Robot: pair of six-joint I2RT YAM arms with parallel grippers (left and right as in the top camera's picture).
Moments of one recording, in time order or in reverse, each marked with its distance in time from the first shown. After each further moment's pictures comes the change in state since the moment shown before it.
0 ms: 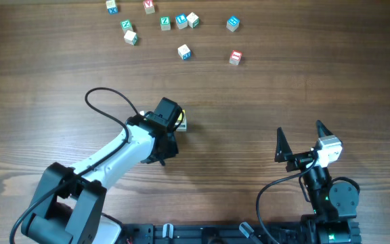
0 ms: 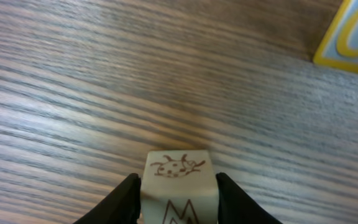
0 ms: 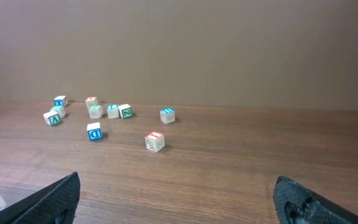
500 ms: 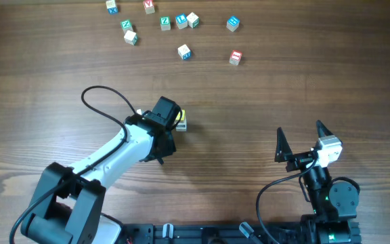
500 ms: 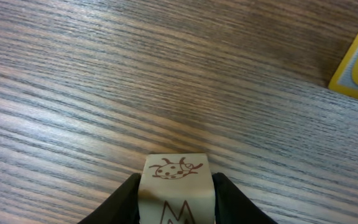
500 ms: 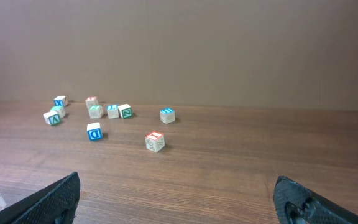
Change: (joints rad) left arm 0.016 0.000 0.000 0.006 -0.041 0.000; right arm 0.000 0.000 0.000 0.000 0.000 0.000
